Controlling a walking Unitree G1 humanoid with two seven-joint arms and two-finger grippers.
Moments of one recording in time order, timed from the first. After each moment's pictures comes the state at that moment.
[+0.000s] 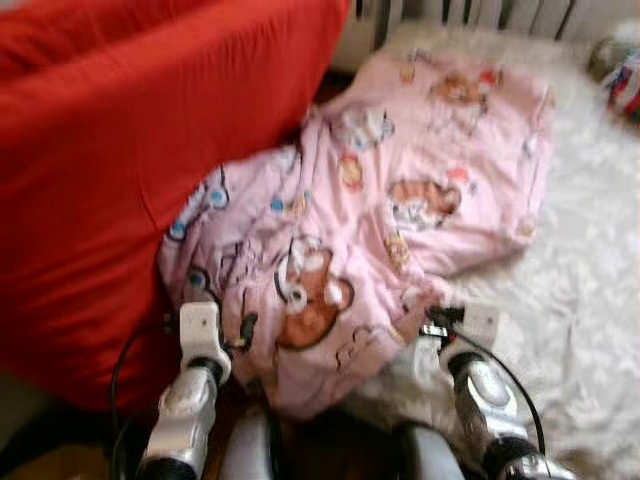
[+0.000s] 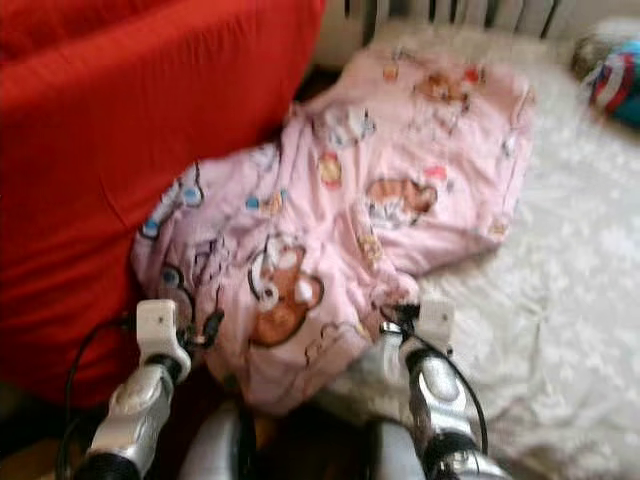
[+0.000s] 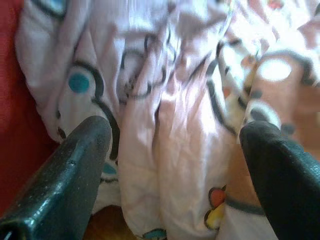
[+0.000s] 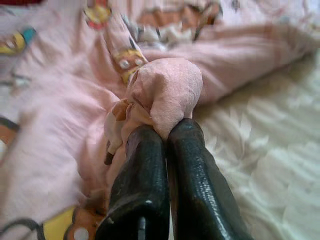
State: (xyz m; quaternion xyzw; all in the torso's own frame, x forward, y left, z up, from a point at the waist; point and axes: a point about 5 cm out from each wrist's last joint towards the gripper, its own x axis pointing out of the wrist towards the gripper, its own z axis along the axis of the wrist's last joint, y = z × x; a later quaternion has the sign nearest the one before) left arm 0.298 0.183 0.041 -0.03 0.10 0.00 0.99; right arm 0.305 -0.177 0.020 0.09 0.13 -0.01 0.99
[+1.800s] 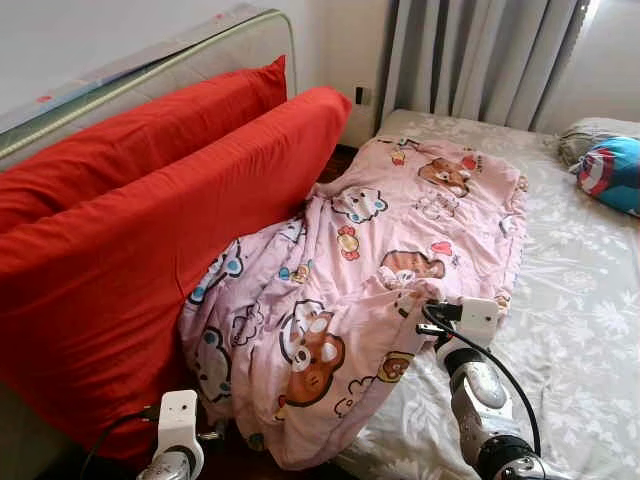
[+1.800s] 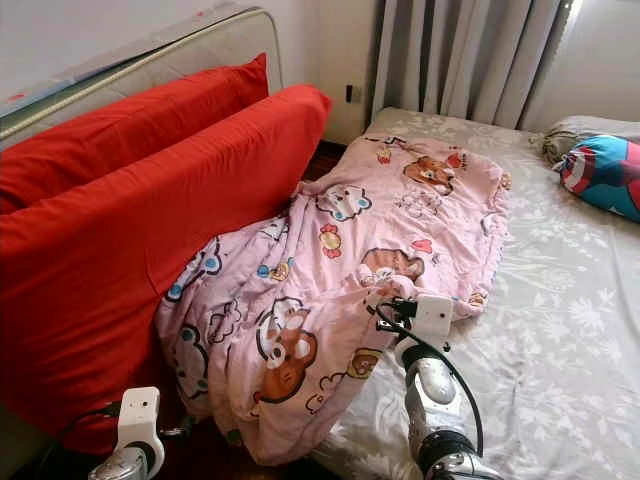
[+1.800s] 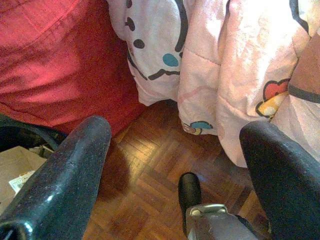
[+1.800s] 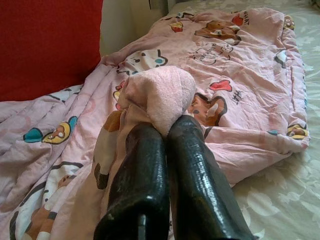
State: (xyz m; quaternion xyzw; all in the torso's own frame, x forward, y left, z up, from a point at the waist) left arm 0.219 0.221 -0.054 0.00 0.35 0.08 0.93; right arm 0.306 -0.171 0.024 0.09 0.10 0.00 0.99
